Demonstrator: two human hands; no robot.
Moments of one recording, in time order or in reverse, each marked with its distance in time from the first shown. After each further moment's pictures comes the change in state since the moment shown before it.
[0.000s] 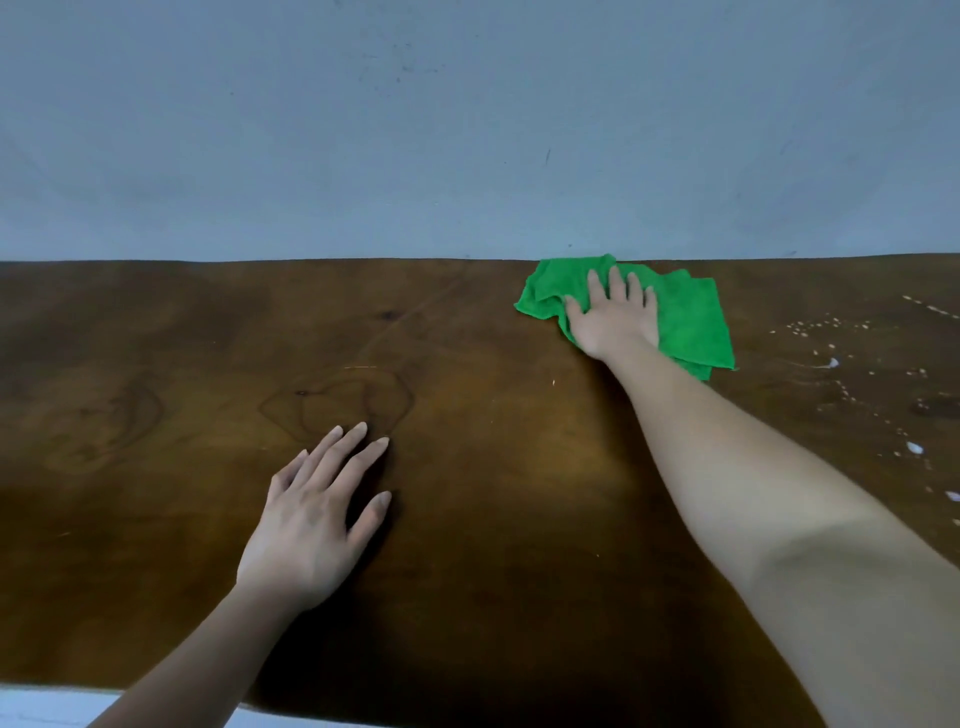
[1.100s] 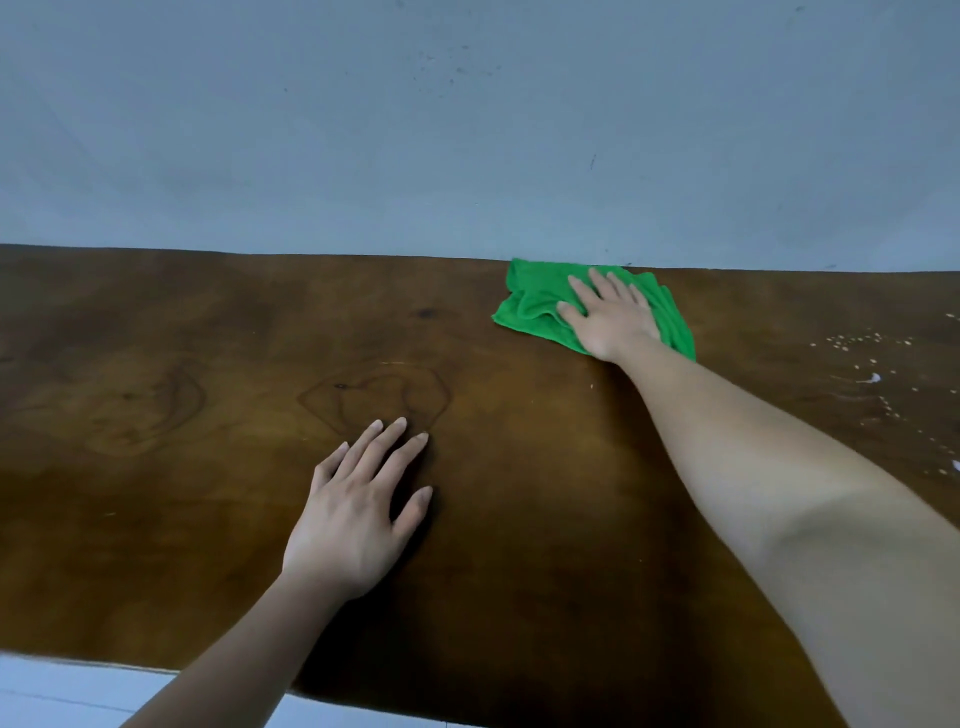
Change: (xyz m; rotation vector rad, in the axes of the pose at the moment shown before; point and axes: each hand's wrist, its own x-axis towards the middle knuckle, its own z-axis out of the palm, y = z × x) left_hand -0.001 0.003 -0.001 0.003 0.028 -0.002; right_hand -0.003 -0.043 -0.005 0.010 -0.027 -0.212
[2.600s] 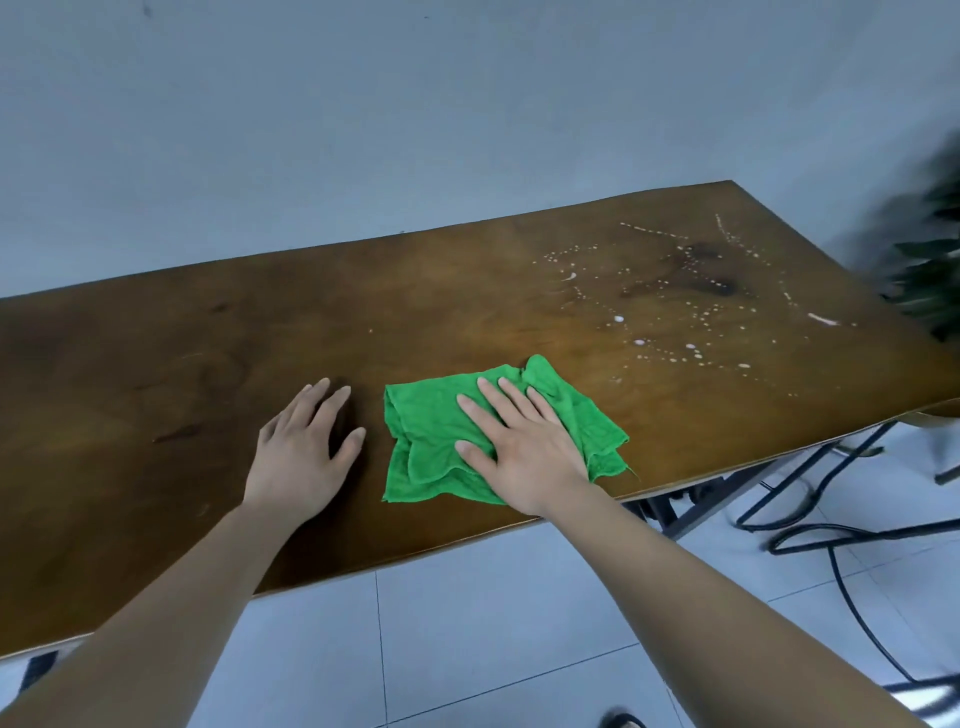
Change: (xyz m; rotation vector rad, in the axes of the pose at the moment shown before) left_hand -0.004 0.156 0.015 -0.054 -0.003 0.120; right_hand -0.354 0.114 0.066 0.062 0.094 -0.076
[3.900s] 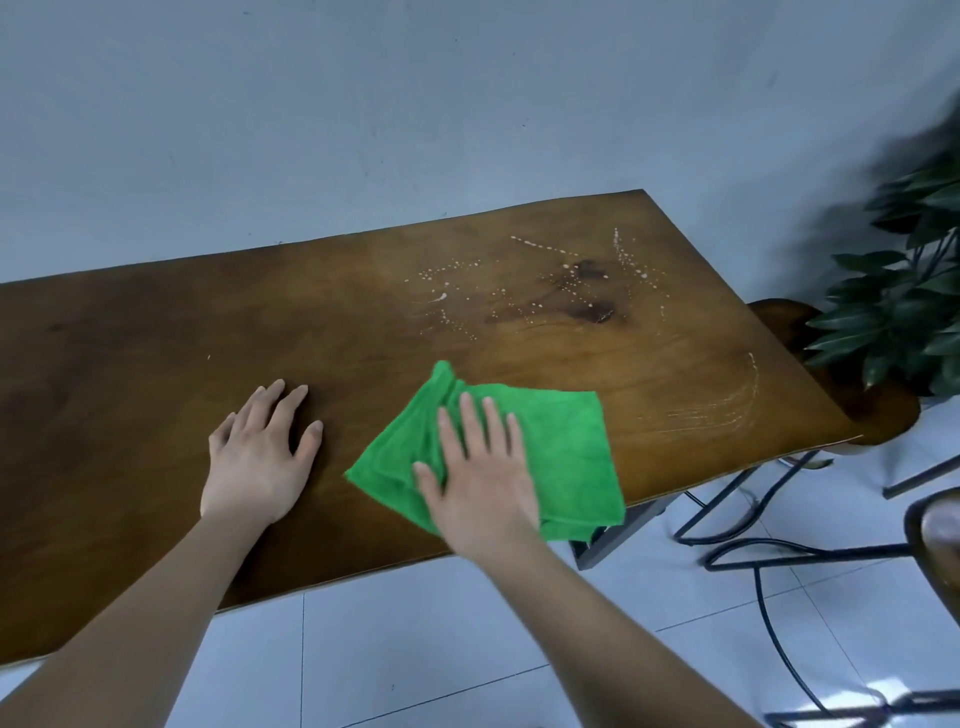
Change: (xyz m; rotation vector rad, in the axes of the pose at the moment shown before) left_hand 0.058 0.175 0.061 0.046 0.047 -0.105; right_hand -0.052 0.146 -0.039 -0.052 -0.040 0.176
